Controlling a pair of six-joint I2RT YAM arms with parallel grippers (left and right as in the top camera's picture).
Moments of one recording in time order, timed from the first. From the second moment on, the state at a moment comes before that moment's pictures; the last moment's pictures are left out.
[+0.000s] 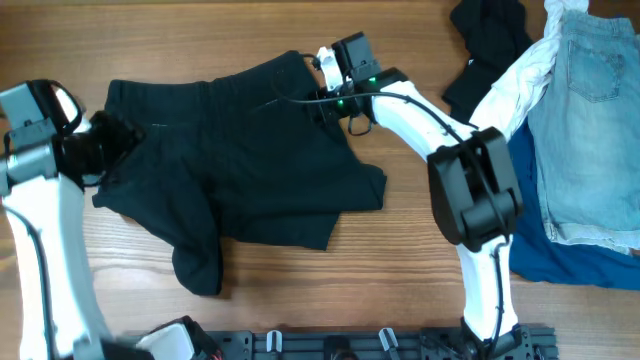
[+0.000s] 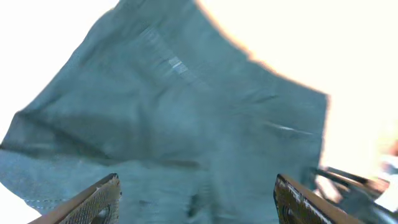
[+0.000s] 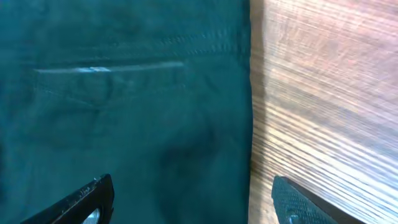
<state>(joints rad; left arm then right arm) 0.37 1.36 1.25 -0.88 0.24 -0.43 0.44 2.28 1.69 -0.45 -0.25 0.07</state>
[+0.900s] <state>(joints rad) 0.07 1.39 1.25 -0.79 0.17 -0.40 0.36 2.28 1.89 -0.45 -0.24 0.16</state>
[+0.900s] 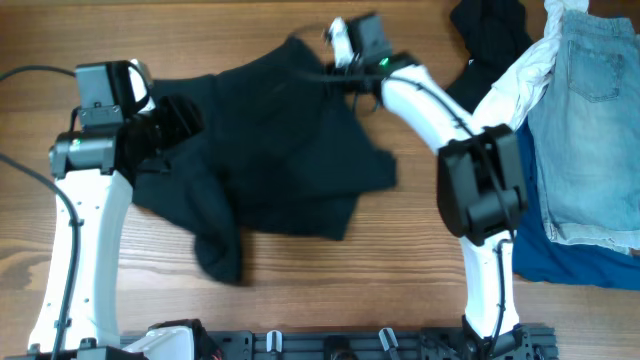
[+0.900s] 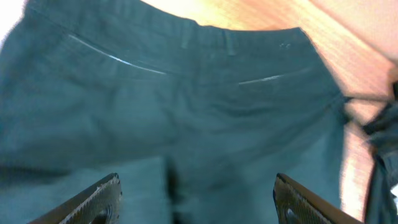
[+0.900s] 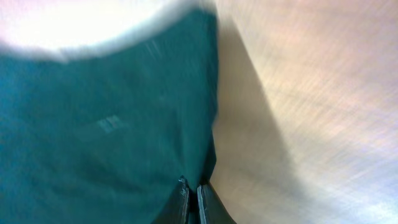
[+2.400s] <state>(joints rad) -0.25 1.86 1.25 -0.29 0.14 0.08 0.19 2.07 2.03 -1.03 -0.17 0.09</state>
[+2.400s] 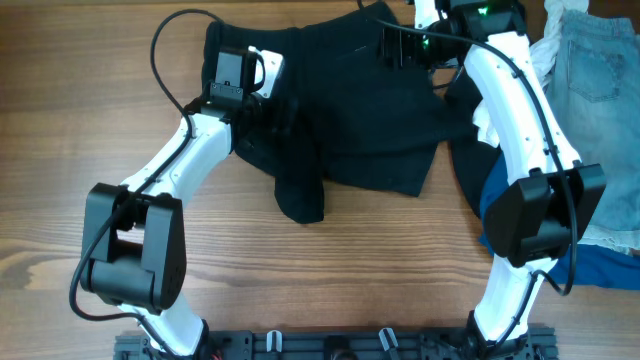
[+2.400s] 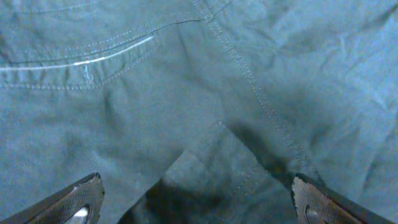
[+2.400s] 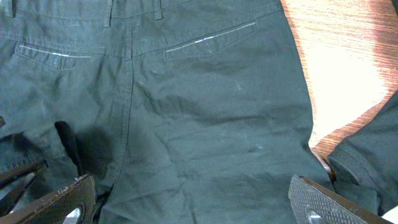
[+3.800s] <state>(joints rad) -0.11 1.57 1.07 -0.99 -0.08 -0.48 0.19 2.07 2.02 -1.16 -0.25 0.08</state>
